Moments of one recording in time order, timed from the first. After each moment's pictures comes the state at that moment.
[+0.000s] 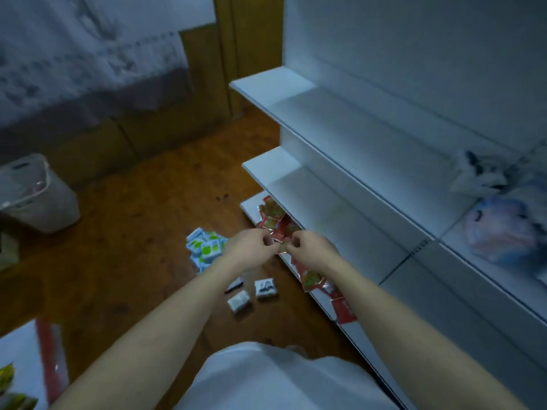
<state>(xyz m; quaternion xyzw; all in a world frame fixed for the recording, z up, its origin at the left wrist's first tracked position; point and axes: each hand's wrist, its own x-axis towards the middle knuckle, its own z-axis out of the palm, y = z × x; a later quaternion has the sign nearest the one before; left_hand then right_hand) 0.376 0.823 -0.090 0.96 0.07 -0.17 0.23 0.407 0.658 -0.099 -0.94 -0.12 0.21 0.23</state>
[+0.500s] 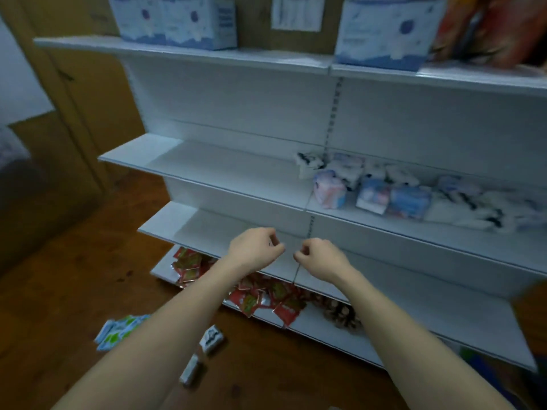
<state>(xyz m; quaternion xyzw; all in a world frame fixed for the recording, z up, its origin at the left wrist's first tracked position) 0.307 0.696 0.004 0.94 -0.26 -0.09 0.19 0.235 0.539 -0.012 -0.96 0.17 0.06 0.24</state>
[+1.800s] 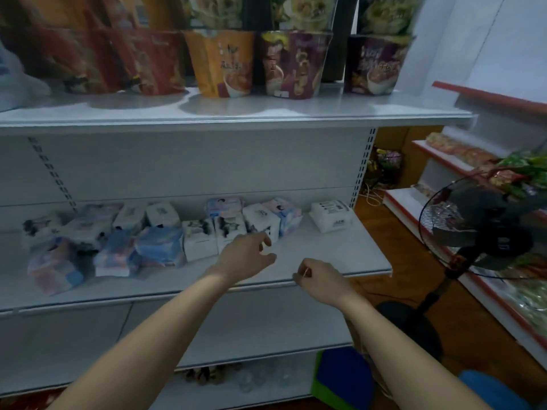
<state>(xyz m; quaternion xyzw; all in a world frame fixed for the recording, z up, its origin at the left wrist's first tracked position) 0.118 0.142 0.028 0.84 -0.50 -0.14 0.19 -0.056 0.038 -0.011 -0.87 0.37 -0.04 0.33</state>
